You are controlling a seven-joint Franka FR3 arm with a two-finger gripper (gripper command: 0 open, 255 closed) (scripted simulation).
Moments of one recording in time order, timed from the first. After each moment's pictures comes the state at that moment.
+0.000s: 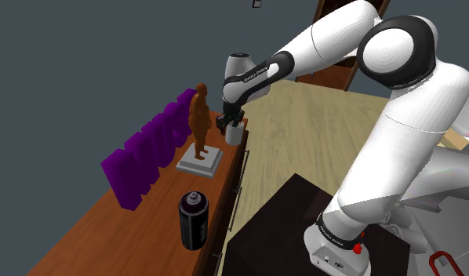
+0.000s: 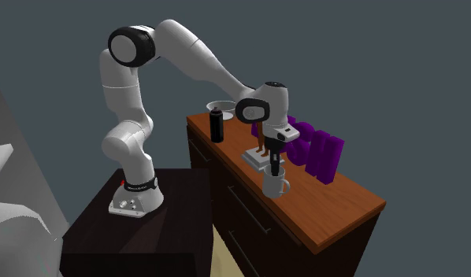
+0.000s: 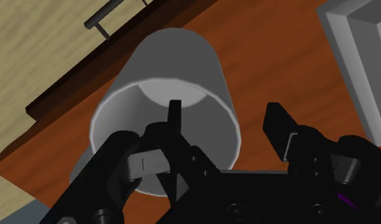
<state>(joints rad) -0.05 0.06 -0.01 -2.24 -0.05 2.37 0.11</state>
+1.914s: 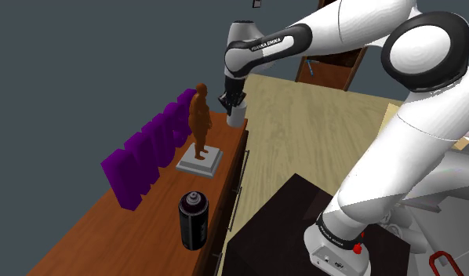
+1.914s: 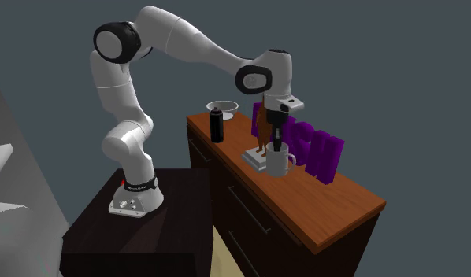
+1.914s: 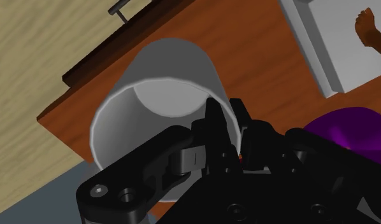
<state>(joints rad) -0.04 -0.06 -0.01 -2.11 -0.04 2.12 0.10</state>
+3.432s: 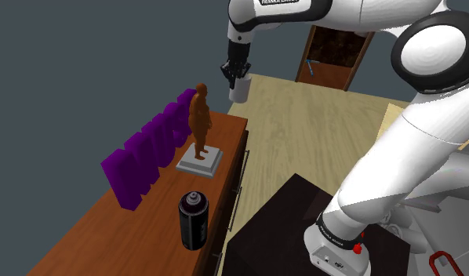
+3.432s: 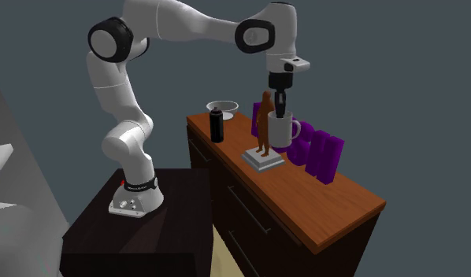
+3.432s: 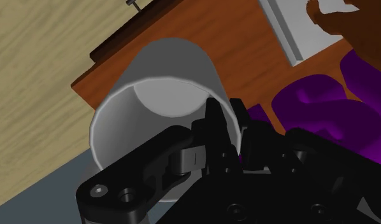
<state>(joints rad) -0.04 -0.10 -0.01 -1.85 -0.04 1.82 0.09</state>
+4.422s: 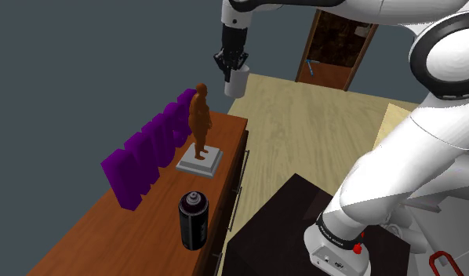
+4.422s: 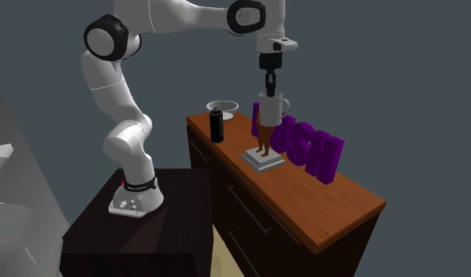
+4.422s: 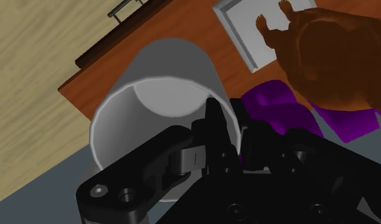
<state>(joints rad) 0.00 -0.17 0.05 -1.80 -0.03 1.70 0.20</state>
